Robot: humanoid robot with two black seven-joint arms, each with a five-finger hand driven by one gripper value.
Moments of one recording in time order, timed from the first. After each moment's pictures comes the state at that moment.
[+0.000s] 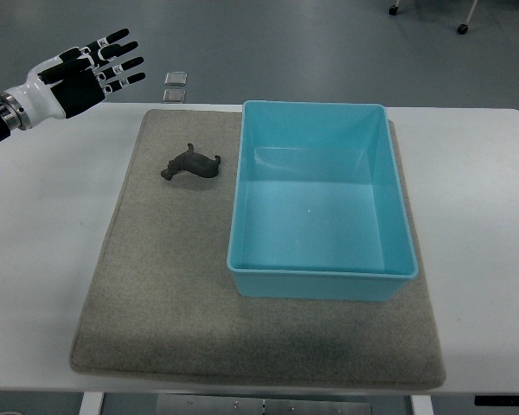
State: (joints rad) left arm -1.00 0.67 -0.28 -0.77 -0.43 -0.61 0.00; right arm 0.03 0.00 -0.01 0.08 -0.05 0.19 0.07
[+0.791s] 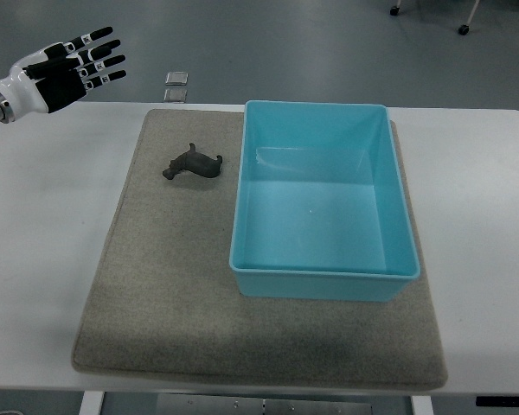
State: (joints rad) left arm -1.03 0.67 -0.29 -0.66 -0.20 -0.61 -0.02; right arm 0.03 0.00 -0.01 0.08 -0.05 0.19 0.07
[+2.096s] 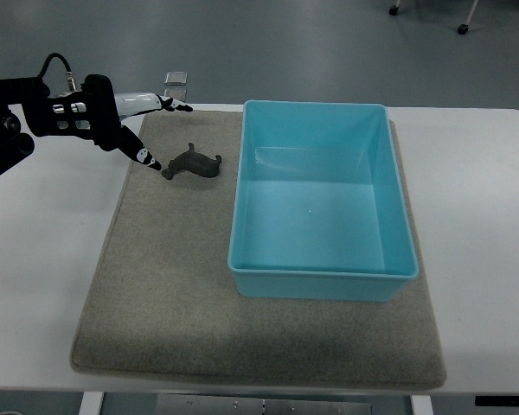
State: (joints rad) left arm -1.08 0.60 -0.27 -0.88 1.41 -0.24 -0.33; right arm 0.03 0.00 -0.01 0.08 -0.05 0.19 0.07
